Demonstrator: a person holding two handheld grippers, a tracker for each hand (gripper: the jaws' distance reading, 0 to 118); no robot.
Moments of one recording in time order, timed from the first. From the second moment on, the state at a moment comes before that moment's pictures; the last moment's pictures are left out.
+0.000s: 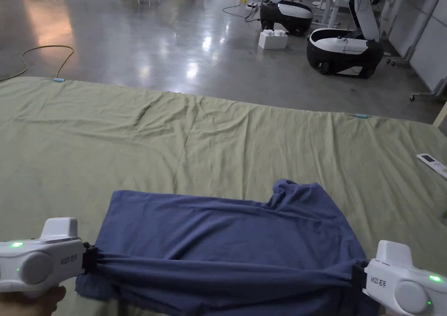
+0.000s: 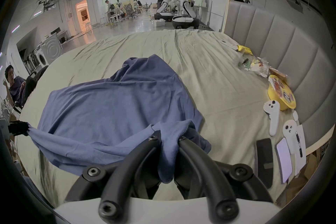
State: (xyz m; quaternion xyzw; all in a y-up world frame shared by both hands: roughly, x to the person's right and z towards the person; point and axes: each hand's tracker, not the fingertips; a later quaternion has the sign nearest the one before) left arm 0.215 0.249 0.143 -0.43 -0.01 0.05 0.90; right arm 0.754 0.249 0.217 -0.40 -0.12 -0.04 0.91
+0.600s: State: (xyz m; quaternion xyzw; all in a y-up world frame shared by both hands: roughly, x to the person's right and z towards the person) left arm 0.242 0.262 0.149 -0.38 -0.02 0.04 0.92; right arm 0.741 0.253 0.218 -0.29 -0.12 0.01 0.95
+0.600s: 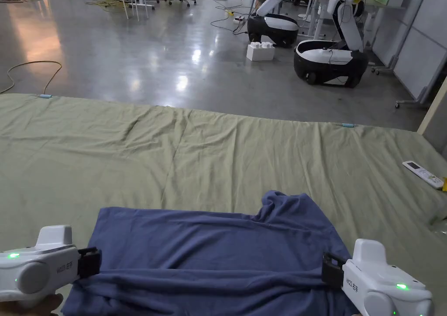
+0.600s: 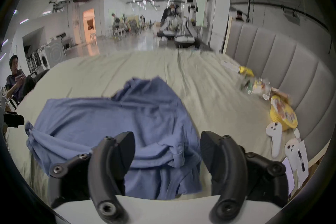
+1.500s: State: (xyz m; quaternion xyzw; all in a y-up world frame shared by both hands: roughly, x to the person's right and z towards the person) left arm 0.240 0.322 0.290 -0.18 -0.02 -0.01 0.98; right arm 0.621 0.342 0.347 0.00 -0.10 0.06 0.99
